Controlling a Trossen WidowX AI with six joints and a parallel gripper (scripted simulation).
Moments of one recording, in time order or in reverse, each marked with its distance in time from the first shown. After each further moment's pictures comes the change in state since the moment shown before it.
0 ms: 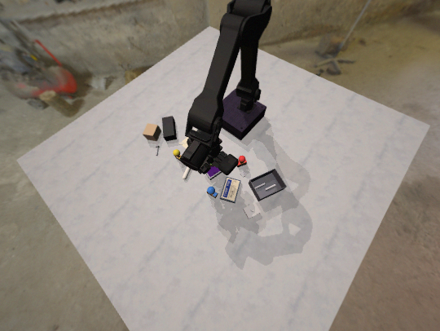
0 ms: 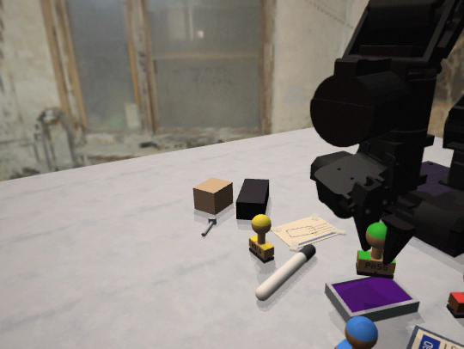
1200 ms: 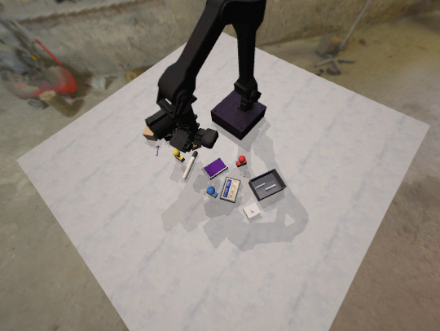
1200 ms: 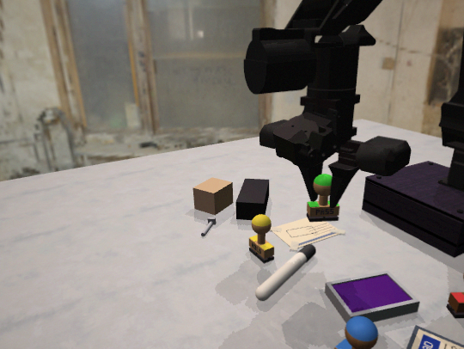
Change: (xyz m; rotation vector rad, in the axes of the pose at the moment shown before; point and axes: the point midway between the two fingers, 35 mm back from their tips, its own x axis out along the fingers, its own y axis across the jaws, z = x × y) arm -0.025 -0.099 -0.003 -0.289 -0.004 -0.002
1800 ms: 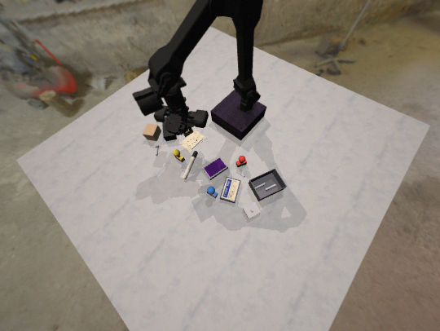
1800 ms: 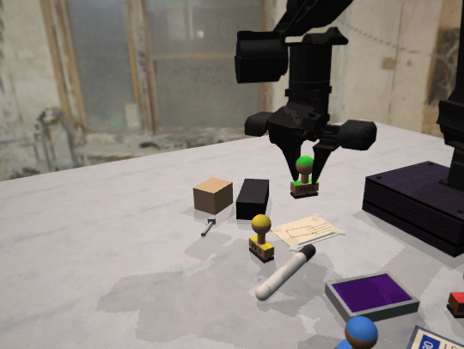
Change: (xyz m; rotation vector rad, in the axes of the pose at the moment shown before) arm 0.000 -0.063 -0.046 -0.223 0.006 -0.006
